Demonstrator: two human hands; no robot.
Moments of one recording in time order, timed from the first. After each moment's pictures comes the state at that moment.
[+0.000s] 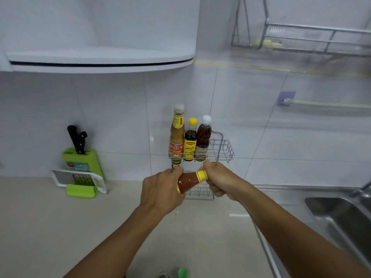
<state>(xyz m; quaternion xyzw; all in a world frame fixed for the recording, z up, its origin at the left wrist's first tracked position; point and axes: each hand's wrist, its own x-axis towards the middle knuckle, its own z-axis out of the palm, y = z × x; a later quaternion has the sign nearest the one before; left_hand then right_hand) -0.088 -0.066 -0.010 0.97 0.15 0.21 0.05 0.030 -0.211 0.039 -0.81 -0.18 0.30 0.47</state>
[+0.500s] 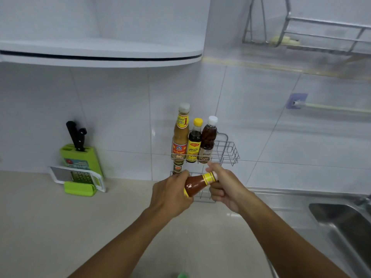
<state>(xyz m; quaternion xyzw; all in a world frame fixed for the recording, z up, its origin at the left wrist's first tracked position) -0.060 -0.067 -0.034 0.96 0.16 0.16 0.16 0.047 -0.209 0.007 -0.70 -0.07 0.37 0.61</state>
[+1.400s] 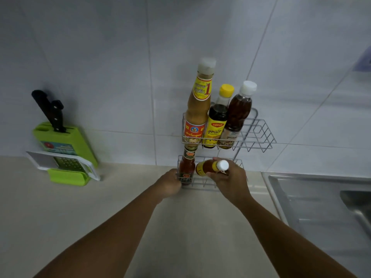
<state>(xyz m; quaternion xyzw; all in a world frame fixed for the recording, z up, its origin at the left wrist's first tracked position) 0.018 0.032 -0.147 0.80 0.30 -0.12 0.51 0.119 -0.150 -0.144 -0.86 -0.20 0.03 0.47</state>
